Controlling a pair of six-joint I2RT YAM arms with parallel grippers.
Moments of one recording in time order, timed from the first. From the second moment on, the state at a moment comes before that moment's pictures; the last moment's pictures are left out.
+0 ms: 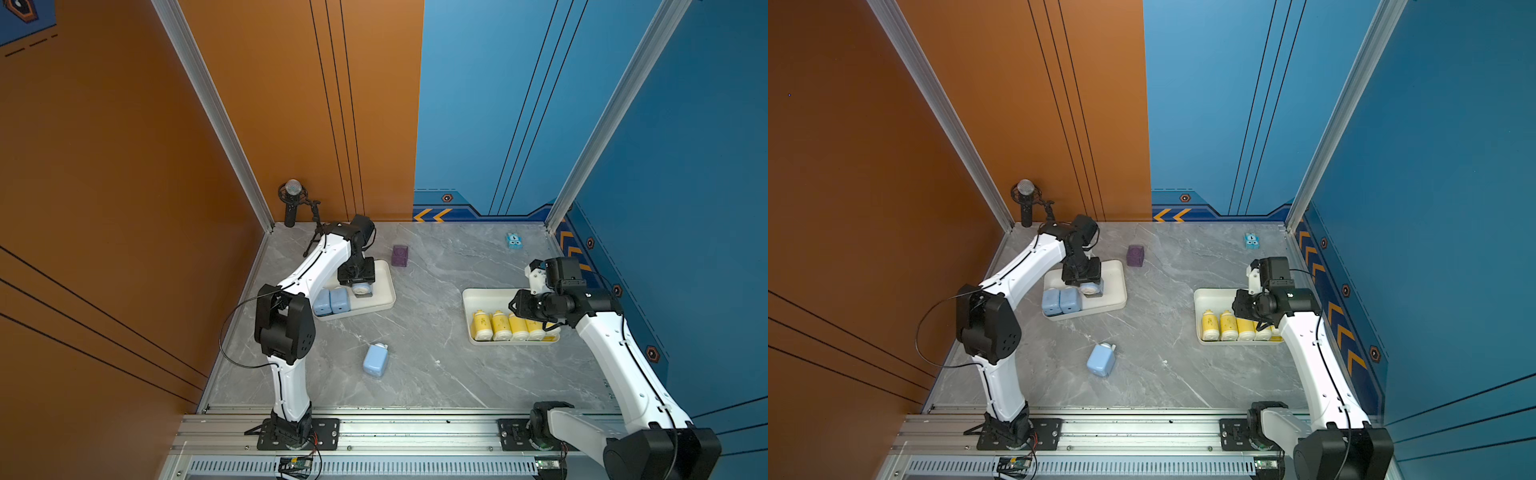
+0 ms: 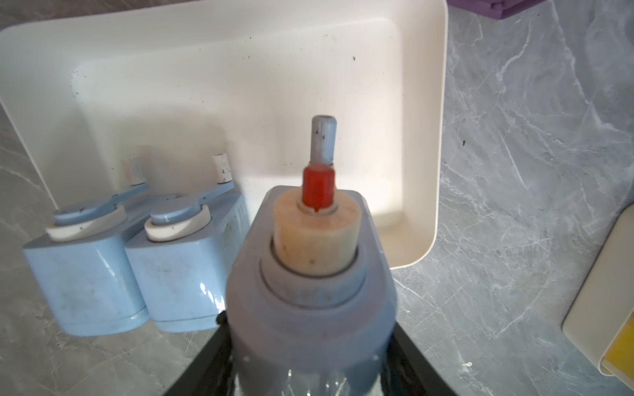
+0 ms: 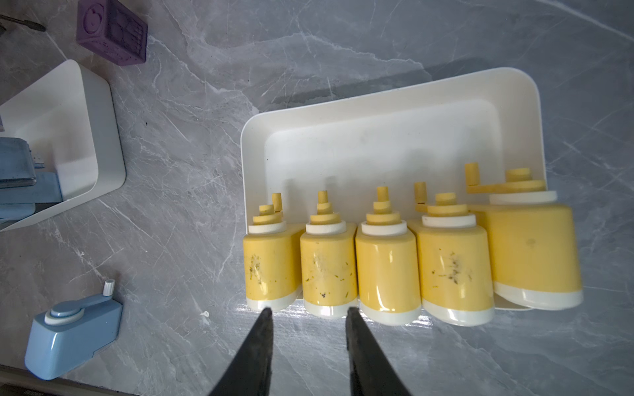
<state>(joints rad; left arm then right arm) -0.35 1.95 1.79 -1.25 0.00 -0.45 0.02 1.12 1.05 -0.99 -0.20 0.20</state>
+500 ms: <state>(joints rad) -0.34 2.01 1.79 -1.25 -0.02 -0.51 0.02 1.12 1.05 -0.99 -0.19 0.20</state>
